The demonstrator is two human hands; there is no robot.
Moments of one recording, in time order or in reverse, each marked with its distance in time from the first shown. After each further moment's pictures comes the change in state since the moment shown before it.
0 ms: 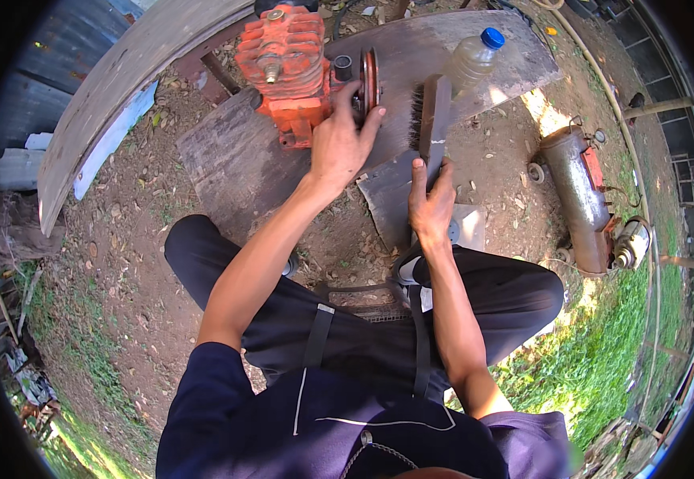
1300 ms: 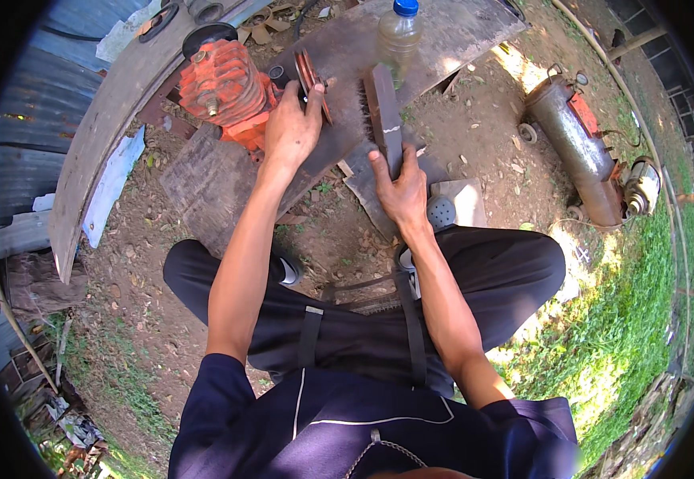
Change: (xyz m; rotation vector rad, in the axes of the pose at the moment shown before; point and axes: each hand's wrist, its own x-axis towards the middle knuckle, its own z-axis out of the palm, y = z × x) left_hand 0.028 0.041 -0.004 0.160 -0.221 -0.125; right_hand 0.001 0.016 -0.024 0.051 -0.034 0.066
